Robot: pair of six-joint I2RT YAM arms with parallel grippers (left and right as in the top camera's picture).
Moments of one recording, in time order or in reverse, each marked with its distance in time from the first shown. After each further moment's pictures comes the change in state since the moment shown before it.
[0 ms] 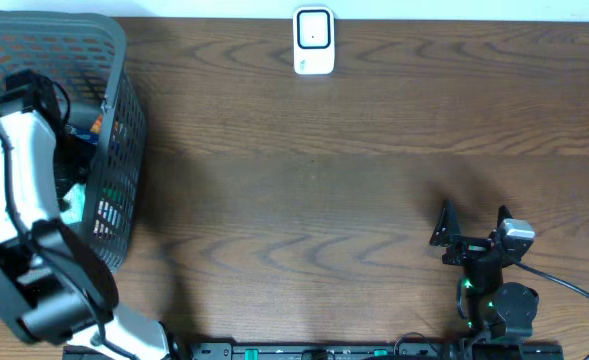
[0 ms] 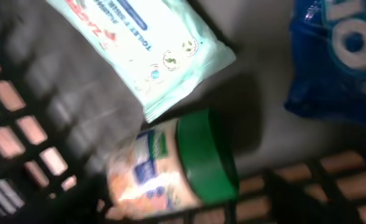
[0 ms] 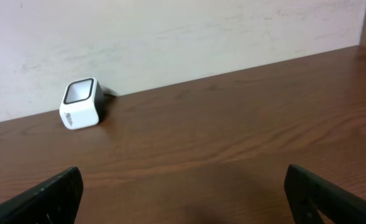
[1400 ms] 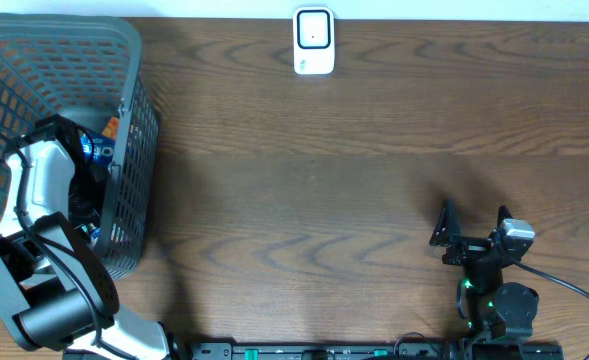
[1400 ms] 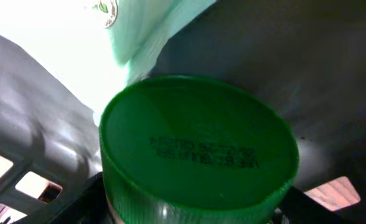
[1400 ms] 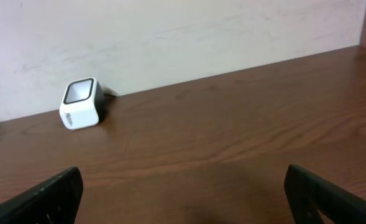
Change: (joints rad) left arm 0.012 -0.019 -0.299 0.097 0.052 0.469; right arm 0.000 0.000 0.000 0.000 0.000 0.000
